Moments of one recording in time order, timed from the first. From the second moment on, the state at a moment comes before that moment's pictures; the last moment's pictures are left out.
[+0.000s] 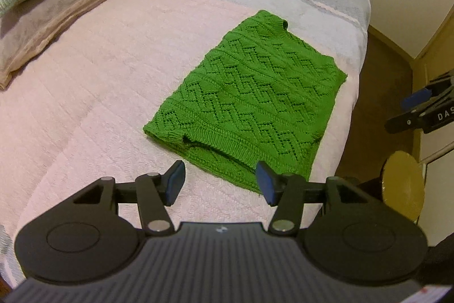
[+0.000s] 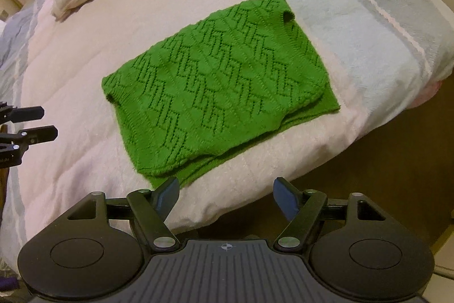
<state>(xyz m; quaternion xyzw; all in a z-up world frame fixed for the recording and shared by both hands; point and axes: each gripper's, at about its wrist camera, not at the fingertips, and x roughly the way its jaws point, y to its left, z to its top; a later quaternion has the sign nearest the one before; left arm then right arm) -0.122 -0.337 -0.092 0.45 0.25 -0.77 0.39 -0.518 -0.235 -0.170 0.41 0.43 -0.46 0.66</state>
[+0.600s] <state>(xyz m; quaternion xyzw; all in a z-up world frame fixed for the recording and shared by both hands) -0.097 -0.341 -0.206 0.56 -0.11 -0.80 0.19 -0.390 -0.138 -0.273 0.07 0.52 -0.33 0.79</state>
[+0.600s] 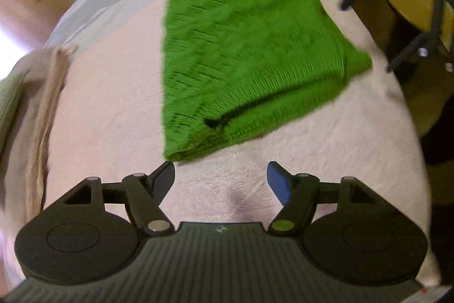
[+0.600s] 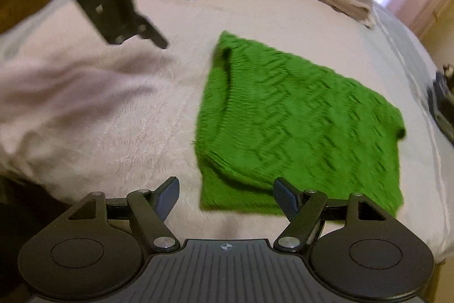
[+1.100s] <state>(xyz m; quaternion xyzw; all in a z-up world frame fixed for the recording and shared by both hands) -0.094 -0.384 -0.287 0.52 -0.34 -0.78 0.07 -0.370 -0.152 -0.341 -0.06 0.57 -0.34 0.75</state>
